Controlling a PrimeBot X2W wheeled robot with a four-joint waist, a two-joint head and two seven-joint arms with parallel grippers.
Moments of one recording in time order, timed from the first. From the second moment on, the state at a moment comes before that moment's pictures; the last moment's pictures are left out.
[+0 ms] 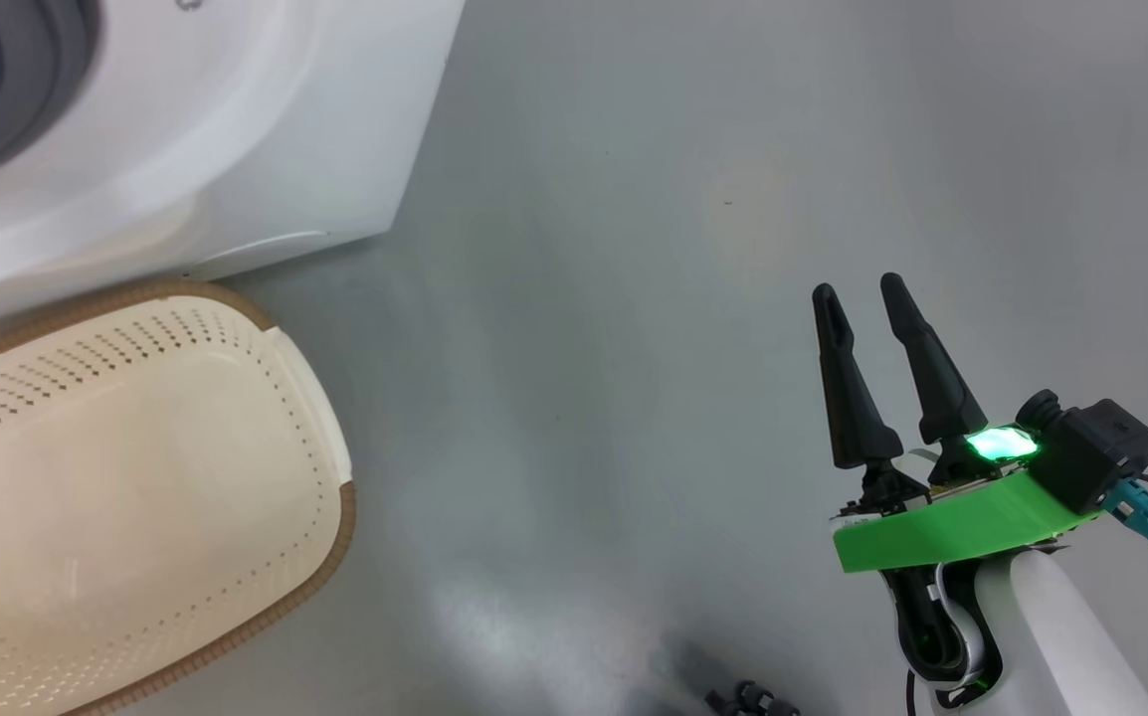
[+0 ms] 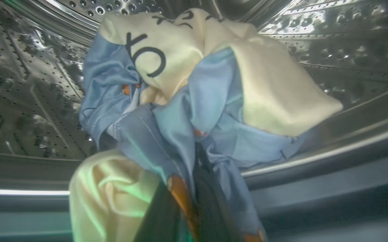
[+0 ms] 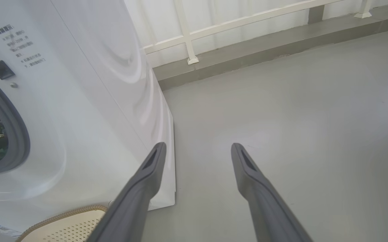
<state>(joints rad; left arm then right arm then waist) -1.33 0.48 -0.08 1.29 -0.10 0.00 -0.05 -0.26 -0.04 0.19 0.08 0.49 0.13 -0.25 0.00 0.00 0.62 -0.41</state>
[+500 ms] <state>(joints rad) -1.38 0.52 -0.13 1.28 -0.07 -0.01 -0.22 -0.26 -0.04 0.20 0.07 0.49 0.13 -0.25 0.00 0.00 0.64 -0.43</state>
